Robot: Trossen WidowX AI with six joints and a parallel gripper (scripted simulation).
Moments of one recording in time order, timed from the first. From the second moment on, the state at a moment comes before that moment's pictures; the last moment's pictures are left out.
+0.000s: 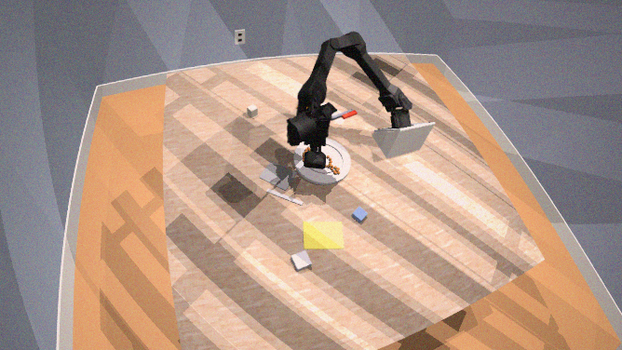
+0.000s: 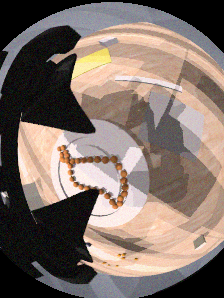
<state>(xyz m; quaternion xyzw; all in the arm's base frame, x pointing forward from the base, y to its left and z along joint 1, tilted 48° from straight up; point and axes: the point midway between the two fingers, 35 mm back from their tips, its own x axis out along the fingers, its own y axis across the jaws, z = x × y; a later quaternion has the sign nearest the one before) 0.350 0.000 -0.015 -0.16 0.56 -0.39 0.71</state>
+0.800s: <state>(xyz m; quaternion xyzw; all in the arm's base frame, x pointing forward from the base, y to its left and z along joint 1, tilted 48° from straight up) 0.356 -0.015 -0.027 -0.15 0.55 -0.39 0.72</state>
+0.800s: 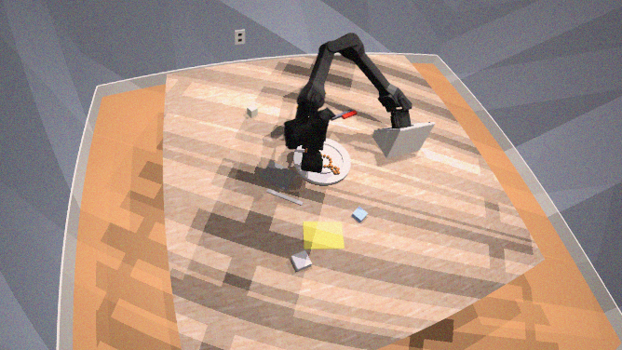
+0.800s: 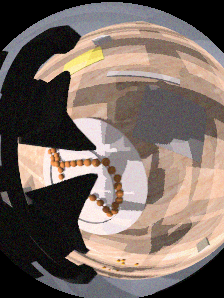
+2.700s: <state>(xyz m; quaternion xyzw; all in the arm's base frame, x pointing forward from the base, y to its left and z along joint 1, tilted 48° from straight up) 0.353 -0.027 -0.039 -0.15 0.56 -0.40 0.72</state>
